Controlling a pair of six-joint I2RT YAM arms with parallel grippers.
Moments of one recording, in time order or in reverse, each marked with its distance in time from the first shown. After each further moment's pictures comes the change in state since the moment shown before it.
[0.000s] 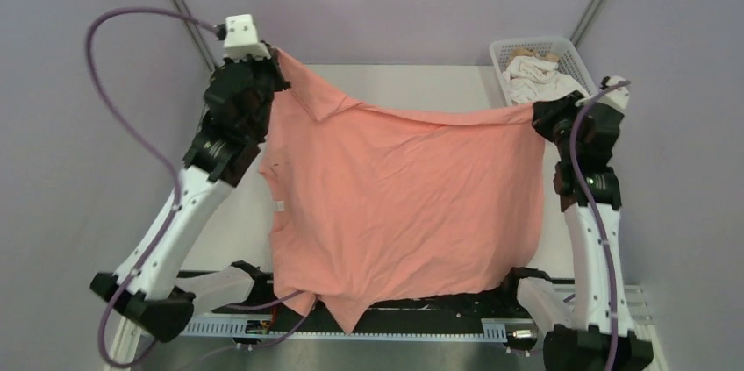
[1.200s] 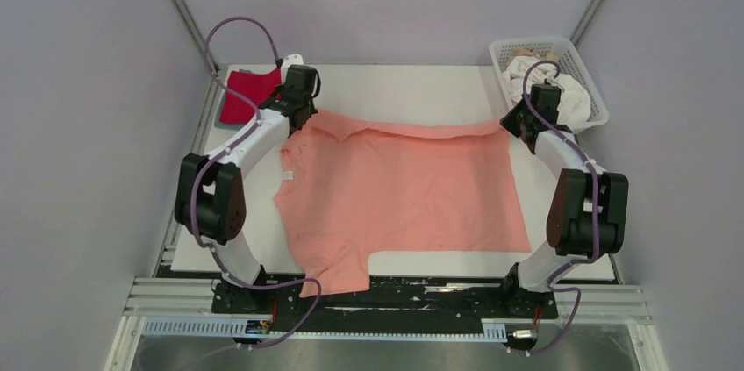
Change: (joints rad) left arm 0.212 0.750 -0.031 -0.110 0.017 -0.281; right arm 0.024 0.806 -0.027 0.272 0.017 0.025
